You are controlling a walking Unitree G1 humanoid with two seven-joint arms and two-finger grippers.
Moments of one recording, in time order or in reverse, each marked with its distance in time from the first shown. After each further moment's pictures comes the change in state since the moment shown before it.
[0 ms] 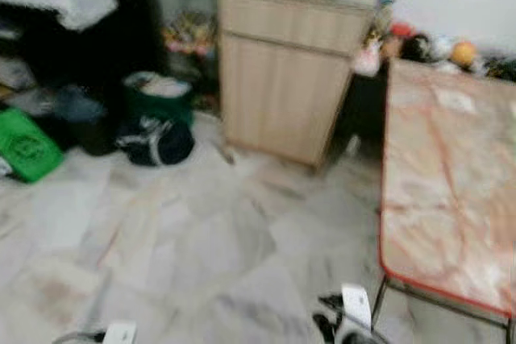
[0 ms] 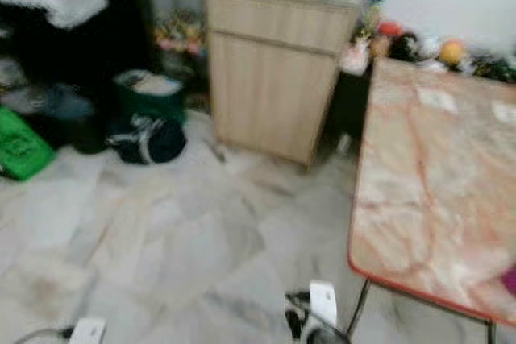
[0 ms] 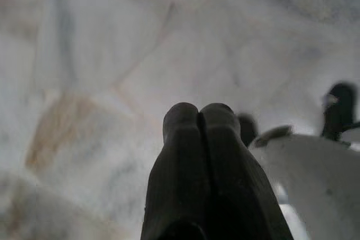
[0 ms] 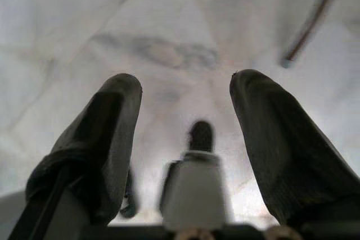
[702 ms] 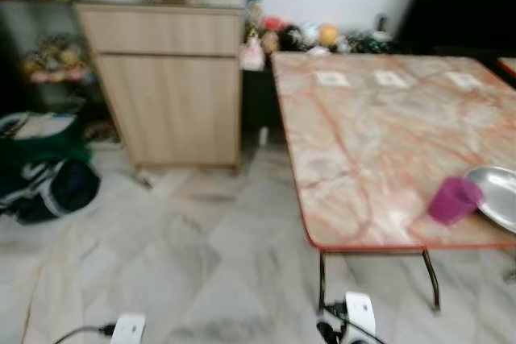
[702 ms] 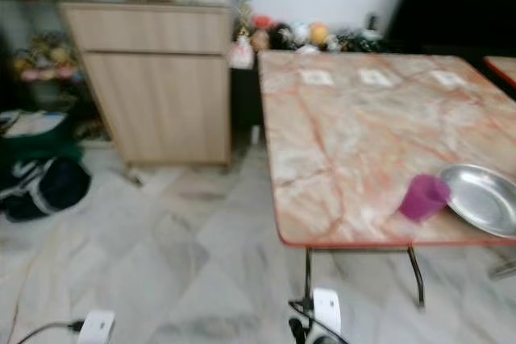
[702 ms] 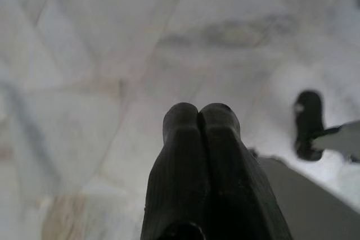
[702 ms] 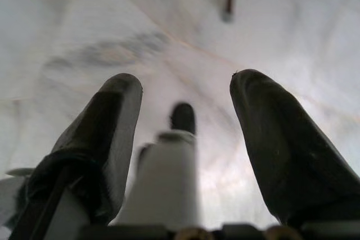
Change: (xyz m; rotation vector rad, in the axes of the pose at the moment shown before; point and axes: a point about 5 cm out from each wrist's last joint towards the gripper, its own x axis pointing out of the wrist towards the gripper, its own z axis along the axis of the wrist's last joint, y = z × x) left arm 0.004 -0.016 0.011 -0.015 -0.025 -0.029; right arm -0.003 -0.007 -0.012 -0.001 0.035 -0.015
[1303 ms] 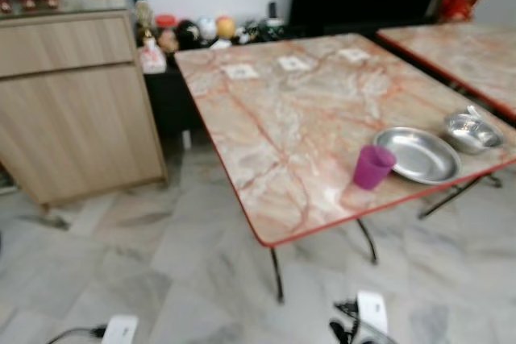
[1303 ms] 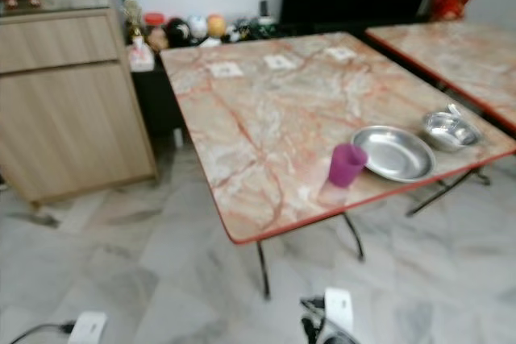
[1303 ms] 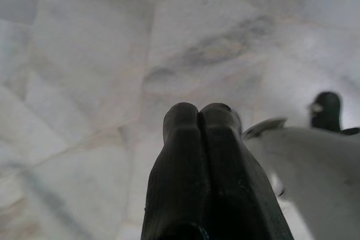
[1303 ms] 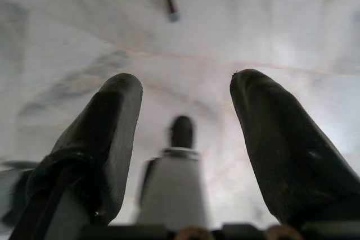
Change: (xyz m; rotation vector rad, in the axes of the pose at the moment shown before) left arm -0.013 0.035 -0.022 0.018 0.044 0.055; right arm 0.002 0.011 0.005 0.005 -0.026 0.021
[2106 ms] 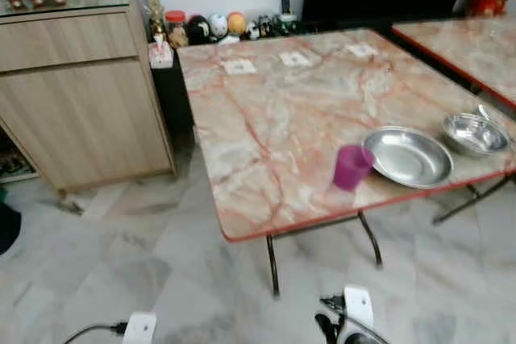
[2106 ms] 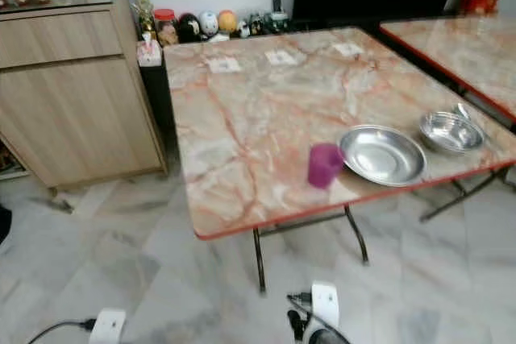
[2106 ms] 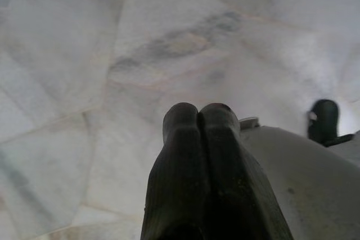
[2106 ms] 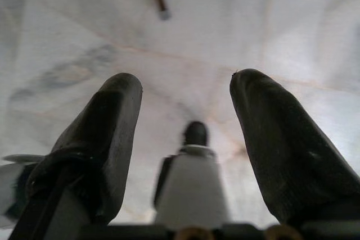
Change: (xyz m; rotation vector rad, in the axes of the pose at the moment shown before) left arm 0.008 -0.041 0.009 -0.002 -0.024 -0.046; right arm -0.001 -0.003 -0.001 -0.003 -0.005 -0.008
